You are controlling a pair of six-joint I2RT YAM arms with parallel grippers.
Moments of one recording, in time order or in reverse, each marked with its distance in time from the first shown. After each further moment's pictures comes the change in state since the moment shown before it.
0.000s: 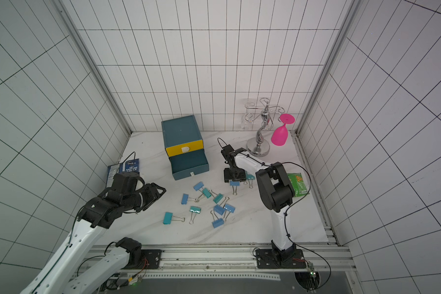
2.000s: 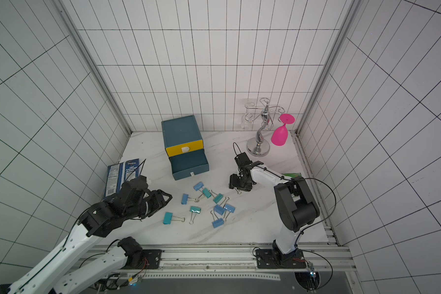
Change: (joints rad) left arm -0.291 -0.046 -0.016 -0.004 -0.151 -0.161; right arm -0.079 -0.316 -0.432 0.307 -0.279 0.064
